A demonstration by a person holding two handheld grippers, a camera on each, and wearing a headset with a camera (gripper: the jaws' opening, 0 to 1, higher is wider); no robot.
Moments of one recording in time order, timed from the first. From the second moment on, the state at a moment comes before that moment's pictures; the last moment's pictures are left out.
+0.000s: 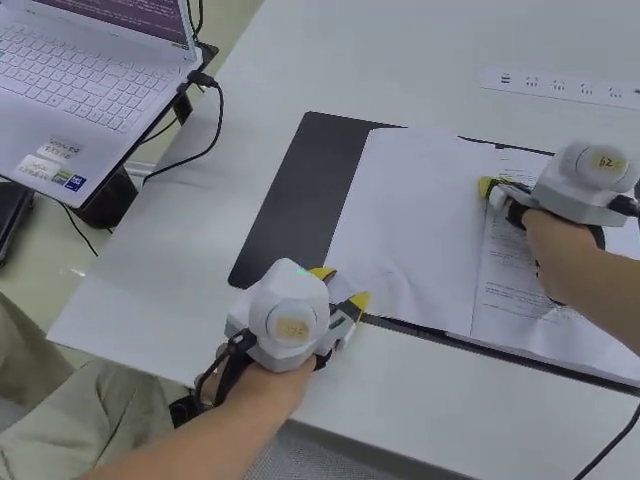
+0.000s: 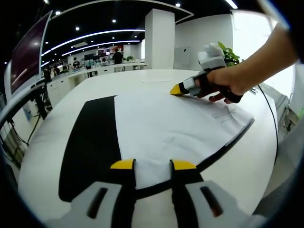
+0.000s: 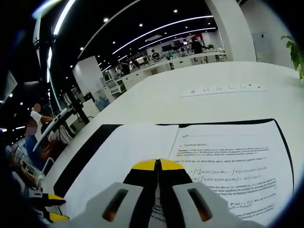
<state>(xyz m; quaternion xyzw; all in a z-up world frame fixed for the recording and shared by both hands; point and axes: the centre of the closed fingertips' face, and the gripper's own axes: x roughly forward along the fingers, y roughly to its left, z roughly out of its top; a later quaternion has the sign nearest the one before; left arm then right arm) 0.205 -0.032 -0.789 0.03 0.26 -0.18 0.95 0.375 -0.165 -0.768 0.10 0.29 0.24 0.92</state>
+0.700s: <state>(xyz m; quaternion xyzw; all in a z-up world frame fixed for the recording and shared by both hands) 0.206 -0.032 -0.791 0.03 0.27 -0.18 0.95 0.335 -0.163 -0.768 0.12 0.29 0.25 0.91</state>
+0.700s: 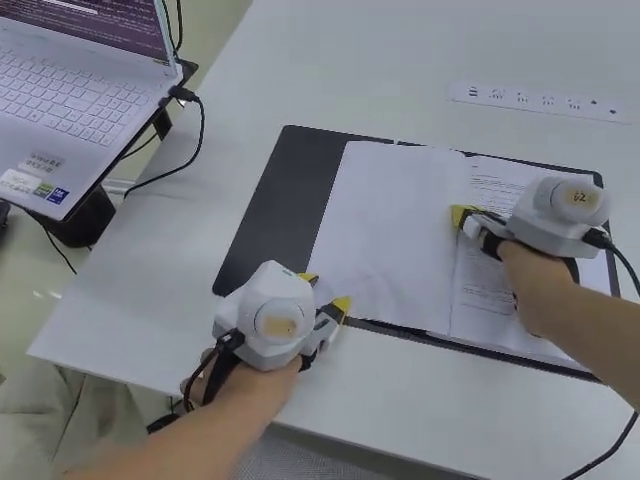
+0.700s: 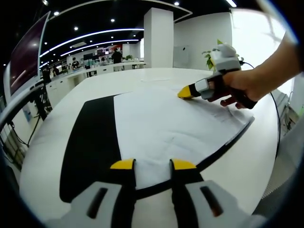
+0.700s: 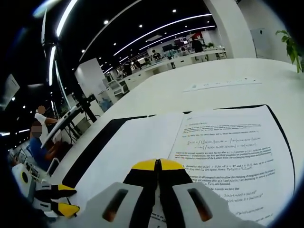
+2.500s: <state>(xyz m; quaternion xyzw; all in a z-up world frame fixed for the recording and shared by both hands) 0.205 -0.030 -0.787 0.04 0.27 -0.18 0.95 0.212 -0.161 -0.782 0.13 0.32 0.30 0.89</state>
